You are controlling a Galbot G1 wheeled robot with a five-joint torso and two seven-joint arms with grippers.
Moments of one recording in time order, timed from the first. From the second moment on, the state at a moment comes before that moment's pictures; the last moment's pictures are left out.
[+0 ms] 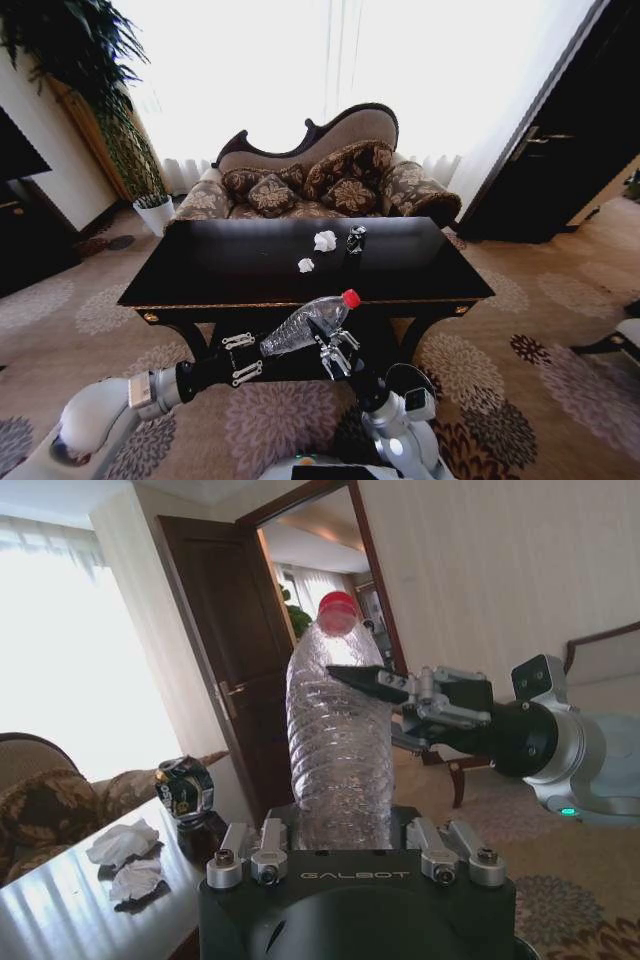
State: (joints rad) left arm 1.69 -0.89 -0.81 -2.32 -0.44 -0.10 0.84; right arm -1.57 1.31 0.27 2.11 0.75 0.31 -0.73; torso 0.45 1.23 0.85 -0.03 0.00
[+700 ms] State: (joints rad) left arm 1.79 -1.07 -0.92 -2.39 -0.50 -0.11 0.83; right arm -1.51 1.28 0.35 2.01 0.62 0.38 -0.74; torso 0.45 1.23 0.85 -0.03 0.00
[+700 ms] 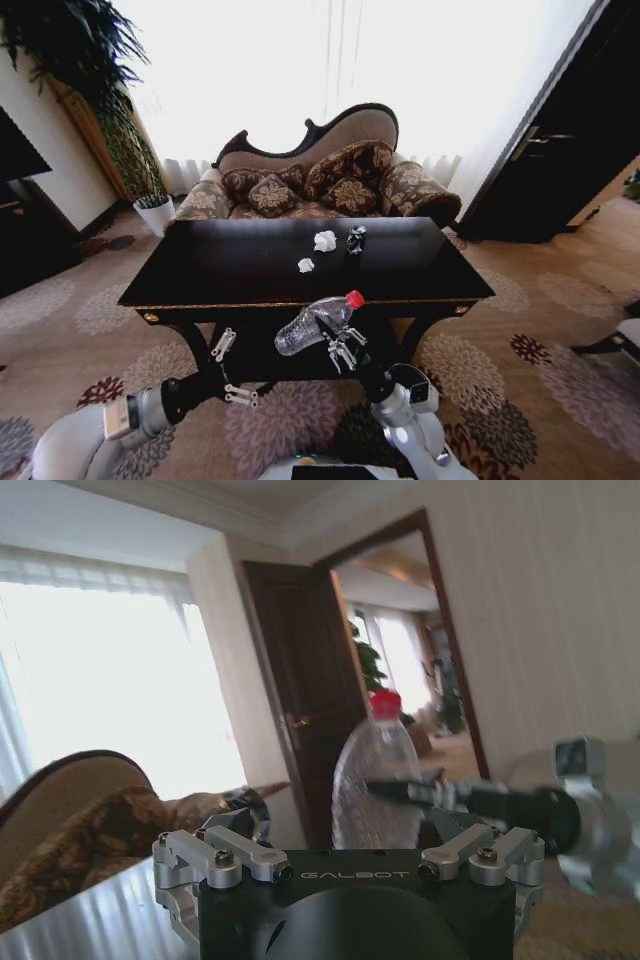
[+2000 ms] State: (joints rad) left arm 1.75 -1.44 -1.00 -2.43 -0.79 -0.07 0.69; right arm -1.43 1.25 0.54 1.73 0.04 0.51 -0.65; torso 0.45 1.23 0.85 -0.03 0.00
